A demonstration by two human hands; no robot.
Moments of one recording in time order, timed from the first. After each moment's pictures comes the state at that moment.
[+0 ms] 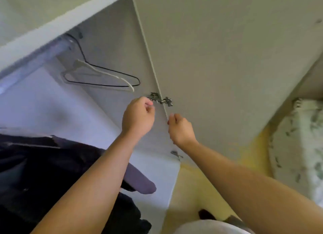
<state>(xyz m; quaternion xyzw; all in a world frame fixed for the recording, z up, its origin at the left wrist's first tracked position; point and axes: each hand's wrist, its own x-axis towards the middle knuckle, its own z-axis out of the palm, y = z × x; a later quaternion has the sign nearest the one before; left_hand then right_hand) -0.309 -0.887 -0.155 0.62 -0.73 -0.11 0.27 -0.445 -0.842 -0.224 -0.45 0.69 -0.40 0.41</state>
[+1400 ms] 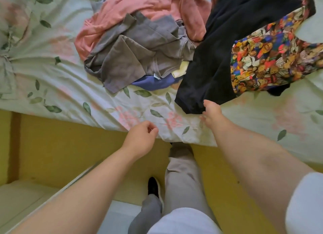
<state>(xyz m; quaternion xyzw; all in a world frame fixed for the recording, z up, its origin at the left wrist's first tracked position) -0.837 -0.265 -0.514 0.00 -0.87 -0.20 -0.46 -0.791 -0.018 -0.665 0.70 0.33 -0.62 0.13</state>
